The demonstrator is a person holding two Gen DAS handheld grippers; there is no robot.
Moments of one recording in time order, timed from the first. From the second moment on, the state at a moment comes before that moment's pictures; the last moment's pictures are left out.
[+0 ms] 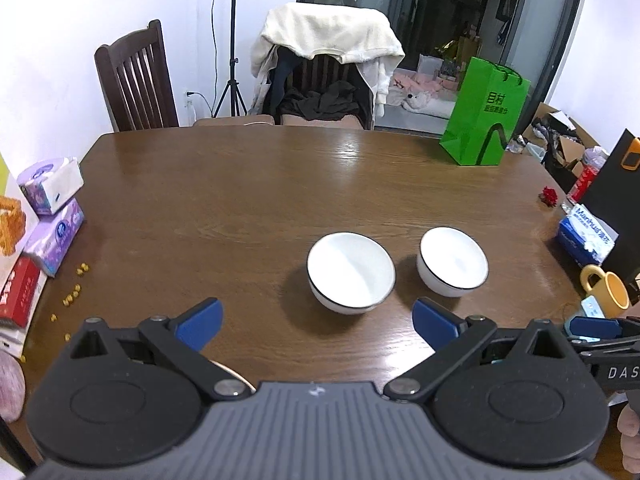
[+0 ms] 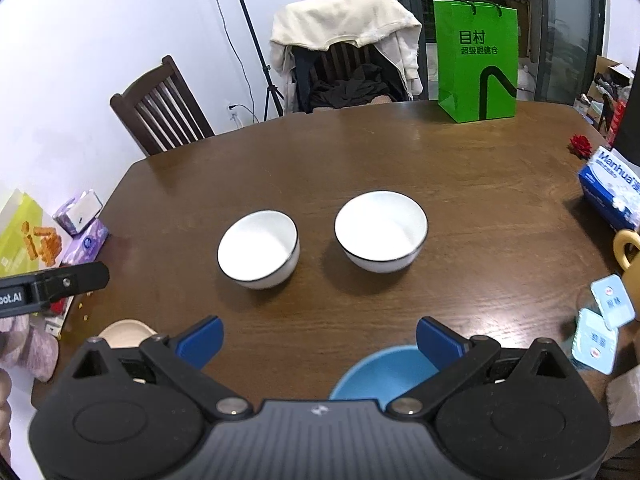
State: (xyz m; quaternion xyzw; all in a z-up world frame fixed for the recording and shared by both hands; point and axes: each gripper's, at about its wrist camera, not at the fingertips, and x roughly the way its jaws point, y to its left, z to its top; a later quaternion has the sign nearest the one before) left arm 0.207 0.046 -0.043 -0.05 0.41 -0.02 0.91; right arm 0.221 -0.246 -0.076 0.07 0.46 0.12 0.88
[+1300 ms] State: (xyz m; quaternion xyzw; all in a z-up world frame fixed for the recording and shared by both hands) left arm 0.373 0.073 -0.140 -0.05 0.52 0.01 0.85; right arm 0.369 -0.167 -0.162 0.10 0.56 0.08 0.82
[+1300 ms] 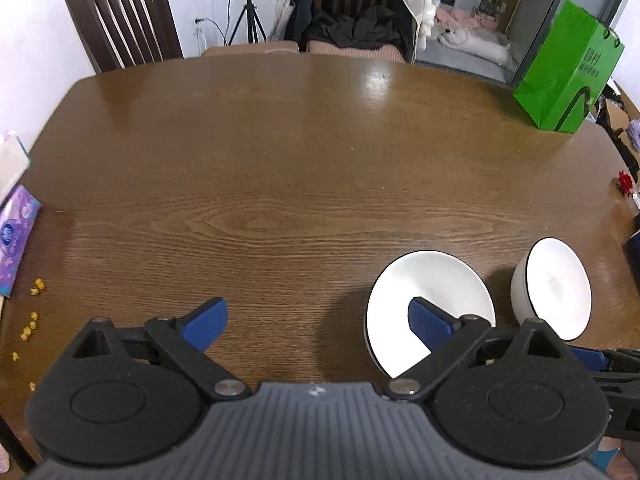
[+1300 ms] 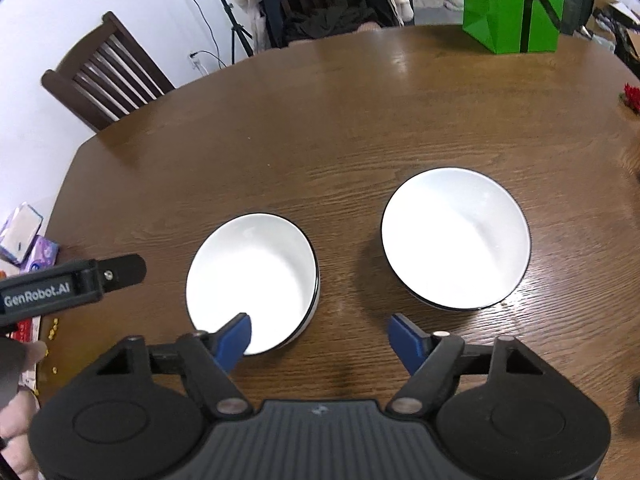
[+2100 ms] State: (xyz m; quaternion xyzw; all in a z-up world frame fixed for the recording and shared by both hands) left arm 0.416 0.060 -0.197 -0.09 0.59 -0.01 0.80; right arm 0.404 -0.161 -0.214 0.11 0.61 0.07 0.78
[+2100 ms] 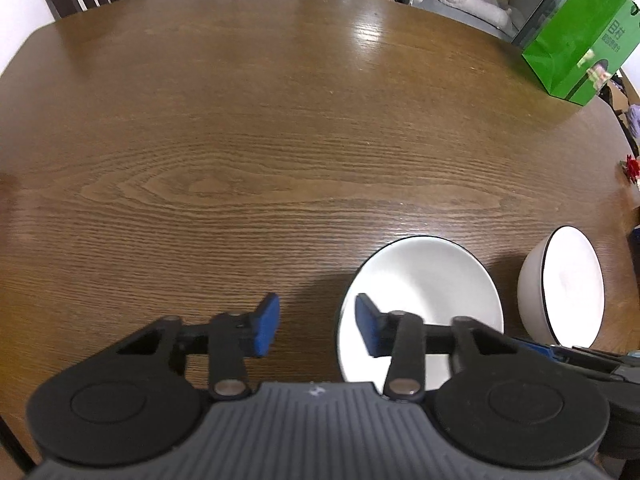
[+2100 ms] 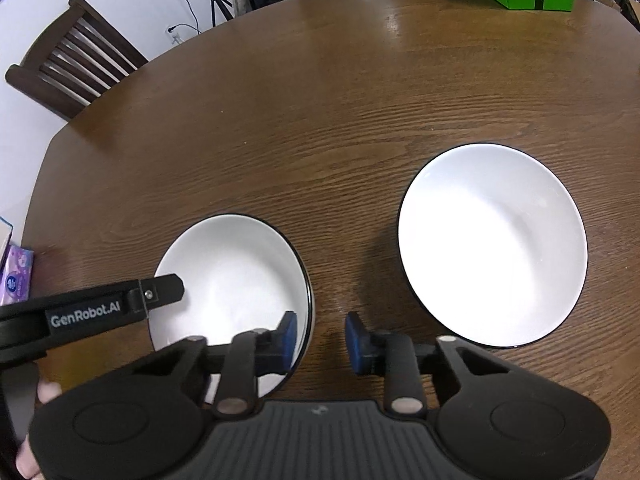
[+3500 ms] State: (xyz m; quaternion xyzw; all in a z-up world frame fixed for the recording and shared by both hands) left arm 0.411 0.036 -0.196 -0.05 0.59 -0.03 0.80; right arm 0.408 -0.137 -0.210 0.07 0.61 0.06 0.79
